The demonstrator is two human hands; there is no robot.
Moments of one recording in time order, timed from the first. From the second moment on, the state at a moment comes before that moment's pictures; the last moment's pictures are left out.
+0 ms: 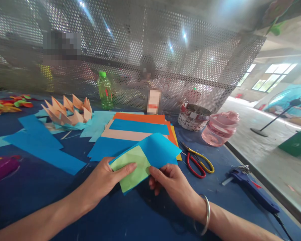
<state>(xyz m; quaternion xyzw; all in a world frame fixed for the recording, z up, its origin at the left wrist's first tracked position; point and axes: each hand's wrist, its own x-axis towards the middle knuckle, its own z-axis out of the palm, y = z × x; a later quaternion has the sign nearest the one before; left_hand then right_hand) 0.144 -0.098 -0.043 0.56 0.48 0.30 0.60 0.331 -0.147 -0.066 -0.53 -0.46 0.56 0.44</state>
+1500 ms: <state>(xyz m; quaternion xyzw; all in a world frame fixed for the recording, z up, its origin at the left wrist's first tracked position) 0.144 -0.102 -0.045 0.56 0.49 0.30 0.60 0.327 -0.148 -0.065 -0.53 -0.46 0.57 0.43</state>
